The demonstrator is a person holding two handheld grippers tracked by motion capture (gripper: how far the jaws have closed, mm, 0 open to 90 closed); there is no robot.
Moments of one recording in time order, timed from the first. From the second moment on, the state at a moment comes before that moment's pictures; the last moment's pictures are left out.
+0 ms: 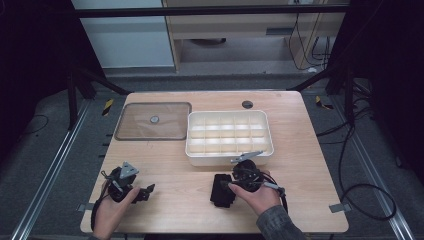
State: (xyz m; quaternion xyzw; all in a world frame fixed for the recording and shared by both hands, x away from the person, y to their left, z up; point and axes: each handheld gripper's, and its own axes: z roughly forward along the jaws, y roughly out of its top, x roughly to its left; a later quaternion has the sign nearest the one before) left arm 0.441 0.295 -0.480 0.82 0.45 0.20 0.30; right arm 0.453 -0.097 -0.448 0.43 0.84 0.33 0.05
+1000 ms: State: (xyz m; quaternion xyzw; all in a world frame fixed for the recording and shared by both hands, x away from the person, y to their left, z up) left arm 0.451 0.324 -0.489 0.79 0.49 0.20 0.31; right arm 0.448 -0.088 -0.468 0.40 0.85 0.35 0.00
